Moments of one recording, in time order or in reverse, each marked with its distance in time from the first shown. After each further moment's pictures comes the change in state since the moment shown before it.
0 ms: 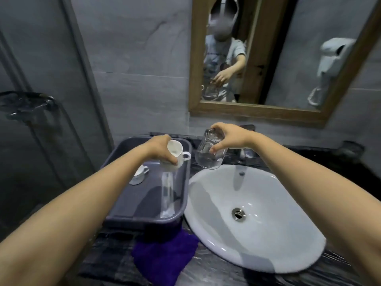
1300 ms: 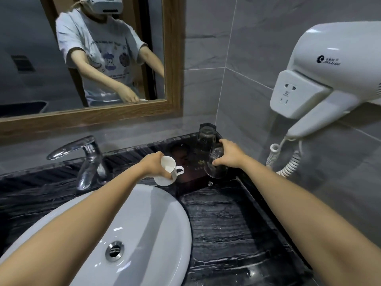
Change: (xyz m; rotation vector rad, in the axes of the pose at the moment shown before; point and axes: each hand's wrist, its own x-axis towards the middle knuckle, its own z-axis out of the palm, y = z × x) left_hand 0.175 0.371 0.260 0.053 -0.286 0.294; right_hand -0.207 0.433 -0.081 0.093 0.343 0.712
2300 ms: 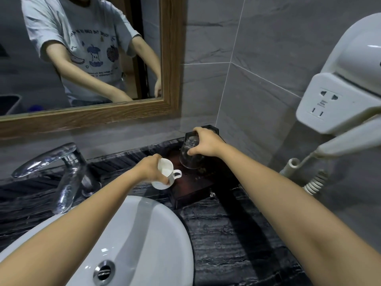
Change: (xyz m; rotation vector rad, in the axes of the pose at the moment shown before) left_hand 0.058 -0.014 -0.001 -0.031 -0.073 0.047; right_hand 0.080 -0.067 0.009 -0.092 0.002 -0.107
